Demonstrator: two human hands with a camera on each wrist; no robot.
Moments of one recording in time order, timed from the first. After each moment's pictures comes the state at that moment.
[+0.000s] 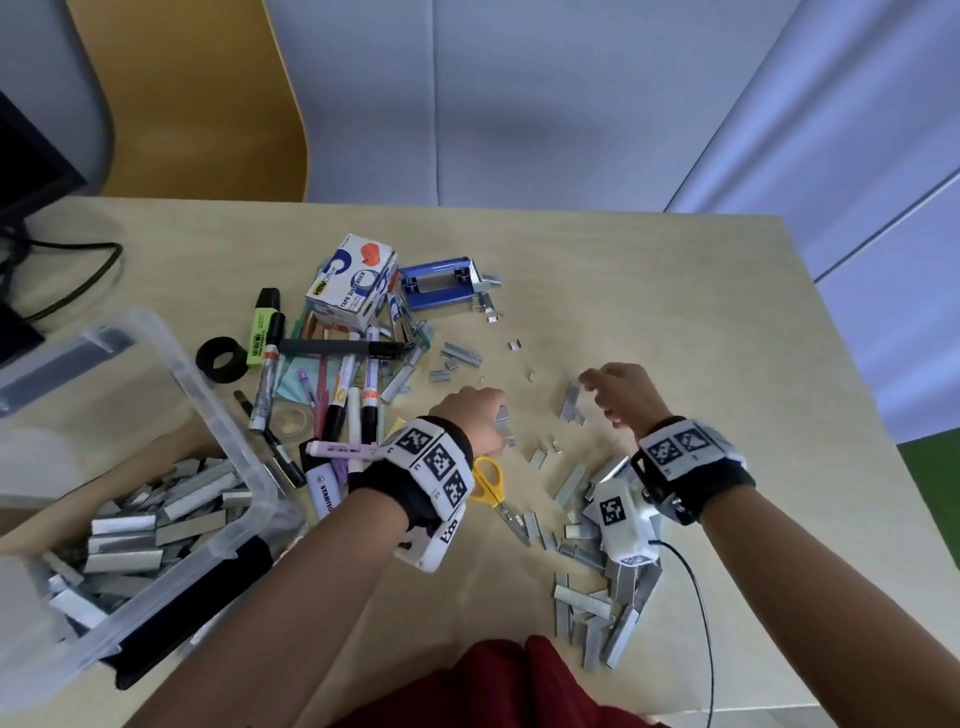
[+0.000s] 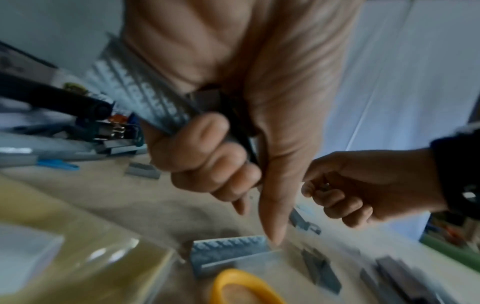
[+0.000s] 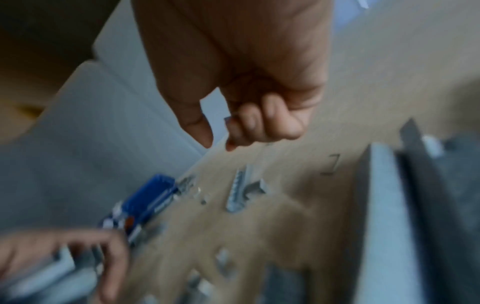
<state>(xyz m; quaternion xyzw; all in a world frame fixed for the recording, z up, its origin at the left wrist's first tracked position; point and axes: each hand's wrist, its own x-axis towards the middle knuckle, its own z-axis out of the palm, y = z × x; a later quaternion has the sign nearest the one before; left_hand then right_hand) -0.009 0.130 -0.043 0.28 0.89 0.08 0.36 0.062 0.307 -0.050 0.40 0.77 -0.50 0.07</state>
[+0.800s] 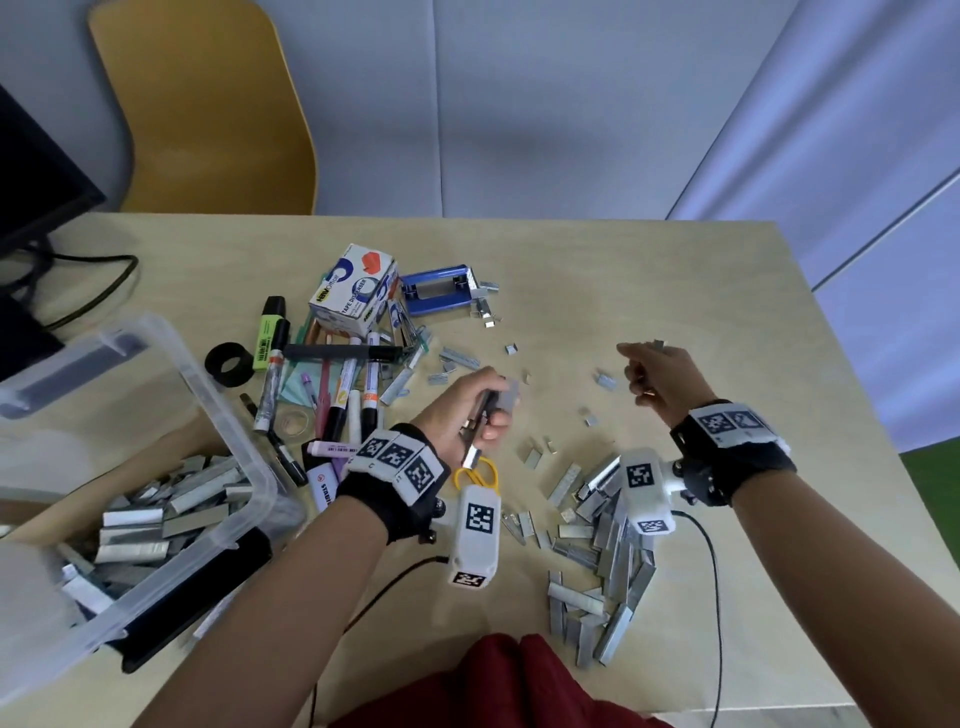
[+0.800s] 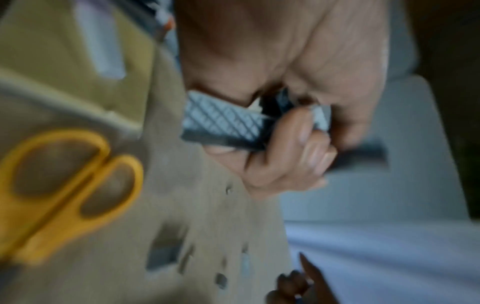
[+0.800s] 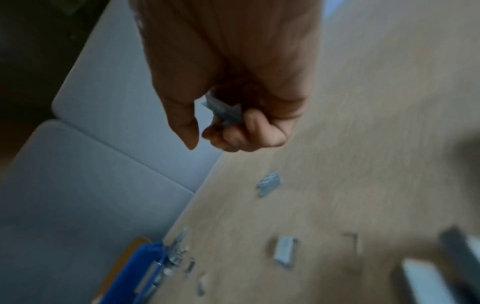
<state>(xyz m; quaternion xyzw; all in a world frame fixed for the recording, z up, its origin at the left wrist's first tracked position) -0.001 0.123 -0.026 -0.01 0.54 0.64 0.55 0.071 0.351 -0.040 0.40 0.64 -0.65 -0.03</state>
